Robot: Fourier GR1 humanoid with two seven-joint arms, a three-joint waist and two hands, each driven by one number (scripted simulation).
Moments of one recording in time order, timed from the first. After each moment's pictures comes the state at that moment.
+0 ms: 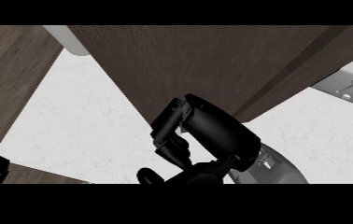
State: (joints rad) left arm 0.37 1.01 -0.24 -1.84 0.95 -0.04 -0.74; right arm -0.54 -0.01 0.44 -1.87 -0.09 0.22 0.41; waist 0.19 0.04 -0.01
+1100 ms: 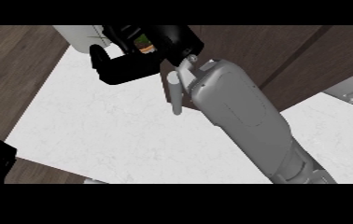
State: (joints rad) left arm 0.28 0.98 -0.26 -1.80 0.94 -0.05 -0.71; right arm -1.10 0.00 0.30 -1.25 -0.18 0.02 0.37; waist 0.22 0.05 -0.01
